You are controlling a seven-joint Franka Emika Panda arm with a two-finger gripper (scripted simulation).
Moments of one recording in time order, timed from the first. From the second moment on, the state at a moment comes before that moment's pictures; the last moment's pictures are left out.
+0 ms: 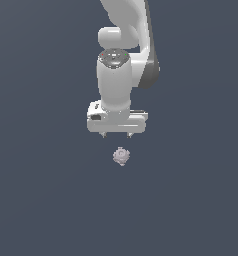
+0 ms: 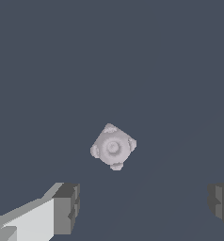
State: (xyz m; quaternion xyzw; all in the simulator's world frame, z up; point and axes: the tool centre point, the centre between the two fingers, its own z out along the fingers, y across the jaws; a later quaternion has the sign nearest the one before) arm 0.012 -0.008 0.194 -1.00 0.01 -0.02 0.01
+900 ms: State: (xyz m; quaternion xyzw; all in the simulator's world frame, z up) arm 0.011 0.028 0.195 -1.00 0.00 -0.02 0.01
